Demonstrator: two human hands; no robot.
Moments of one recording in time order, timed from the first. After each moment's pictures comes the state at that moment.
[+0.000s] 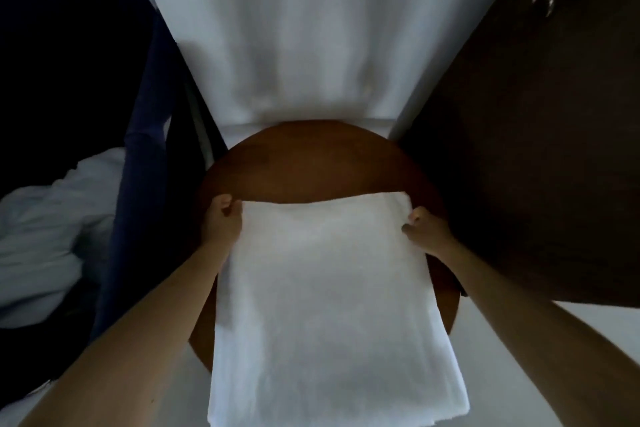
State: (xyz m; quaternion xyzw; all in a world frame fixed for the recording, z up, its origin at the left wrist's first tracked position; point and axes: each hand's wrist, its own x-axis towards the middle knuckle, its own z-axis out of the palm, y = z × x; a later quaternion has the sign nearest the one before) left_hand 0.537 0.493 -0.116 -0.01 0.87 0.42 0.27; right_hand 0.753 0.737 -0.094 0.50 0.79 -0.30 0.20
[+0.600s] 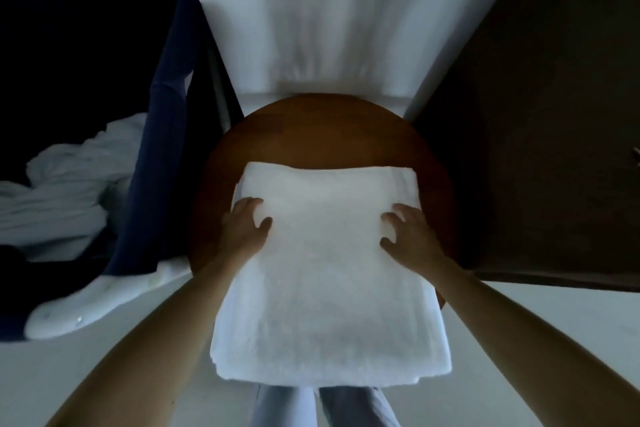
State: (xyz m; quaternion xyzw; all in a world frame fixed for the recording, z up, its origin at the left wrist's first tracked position) left_hand 0.598 0.462 -0.142 0.17 0.93 0.21 0.25; right_hand 0.781 0.688 -0.109 0.28 0.92 -0.15 0.22
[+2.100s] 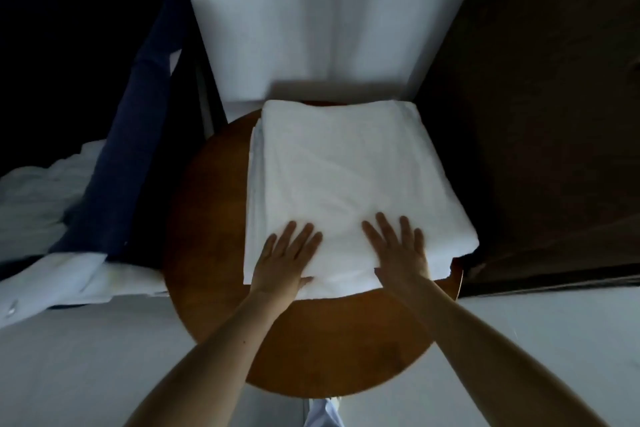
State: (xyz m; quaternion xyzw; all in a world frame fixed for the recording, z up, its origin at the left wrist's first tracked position) left_hand 0.701 0.456 -0.199 0.52 0.85 -0.04 0.11; right_hand 0.827 0.630 -0.163 0.28 0.93 -0.01 0.25
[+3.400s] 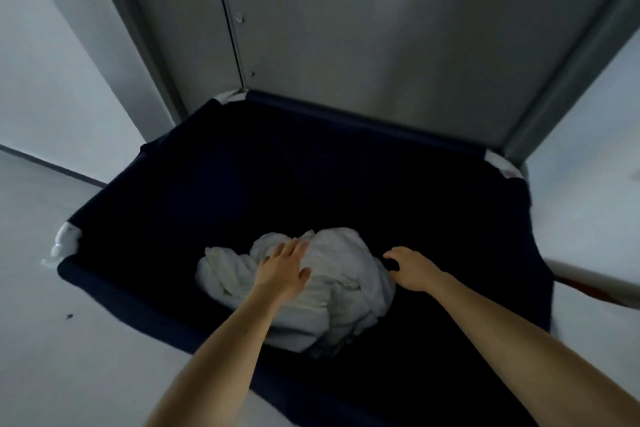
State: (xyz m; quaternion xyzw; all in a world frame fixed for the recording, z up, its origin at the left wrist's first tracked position) left_hand 0.316 0.055 0.020 0.21 0.96 0.07 0.19; right_hand 0.369 0.306 0.022 0.09 0.93 -0.20 0.29
